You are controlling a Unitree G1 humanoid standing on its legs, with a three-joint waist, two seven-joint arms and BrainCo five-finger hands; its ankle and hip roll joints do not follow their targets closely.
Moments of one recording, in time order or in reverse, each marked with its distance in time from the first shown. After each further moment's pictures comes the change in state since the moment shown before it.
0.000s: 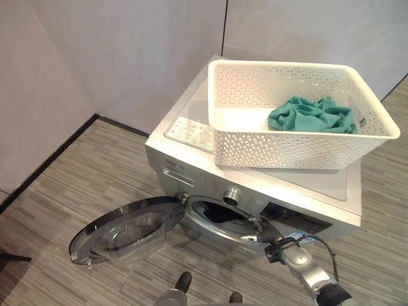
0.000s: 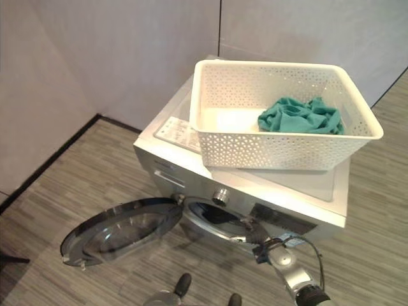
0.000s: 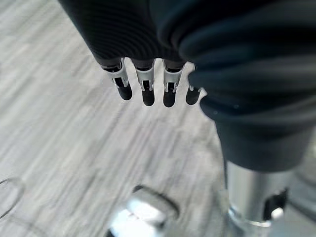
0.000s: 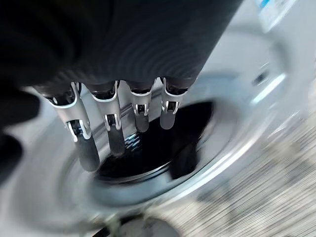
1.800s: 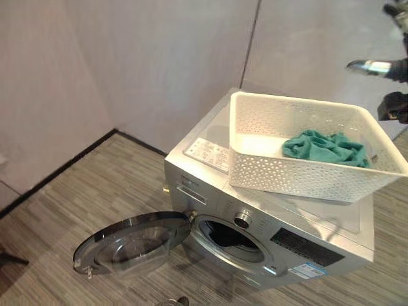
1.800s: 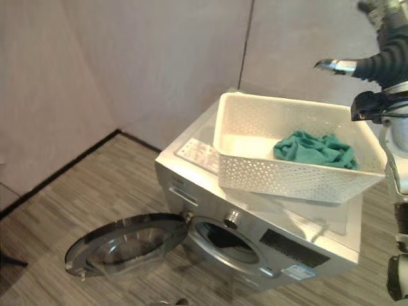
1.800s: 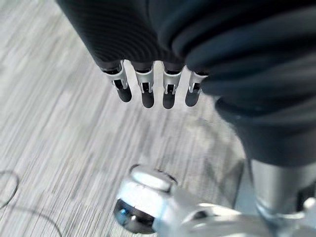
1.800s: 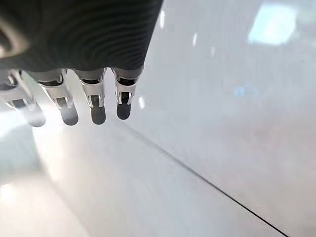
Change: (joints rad) left arm 0.017 0.013 -0.137 0.020 0.071 0.045 -0.094; right arm -0.601 -0.800 -0.317 -0.293 0.049 -0.079 -0.092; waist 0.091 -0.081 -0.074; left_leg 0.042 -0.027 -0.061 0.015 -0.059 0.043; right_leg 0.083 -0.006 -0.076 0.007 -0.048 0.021
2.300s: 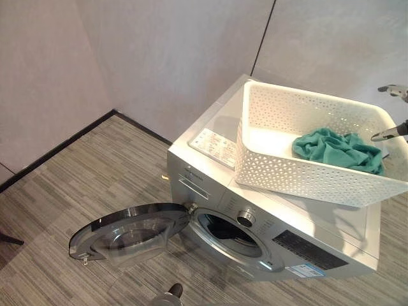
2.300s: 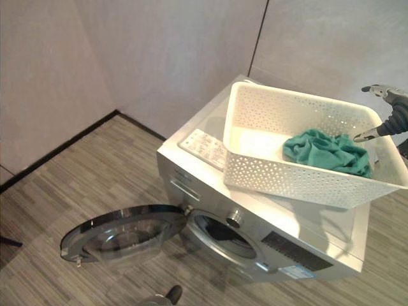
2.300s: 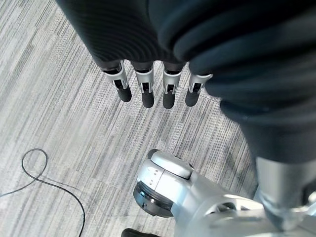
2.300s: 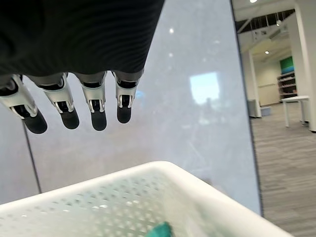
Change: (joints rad) left arm -0.031 0.019 -0.002 0.020 -0.015 0.039 -0.071; right arm 0.259 -0.157 -0.063 0.132 -0.248 0.139 0.192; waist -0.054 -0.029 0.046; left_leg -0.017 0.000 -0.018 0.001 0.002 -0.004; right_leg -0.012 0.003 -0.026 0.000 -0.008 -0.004
